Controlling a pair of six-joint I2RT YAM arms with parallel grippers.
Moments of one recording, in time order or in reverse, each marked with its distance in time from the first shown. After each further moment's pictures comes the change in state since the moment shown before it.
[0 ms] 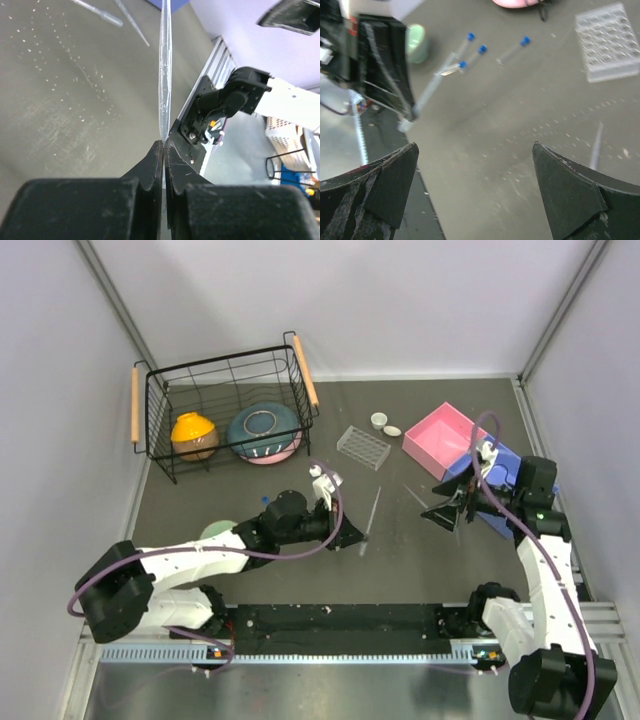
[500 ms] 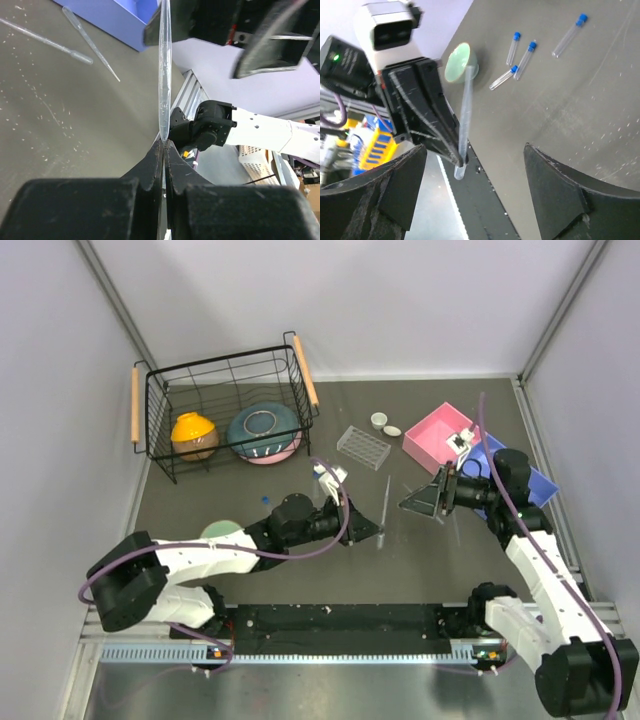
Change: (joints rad) left arm -0.072 0.076 -0.002 0.270 -0.112 -0.140; right arm 0.261 0.024 -0.006 0.283 0.079 0.680
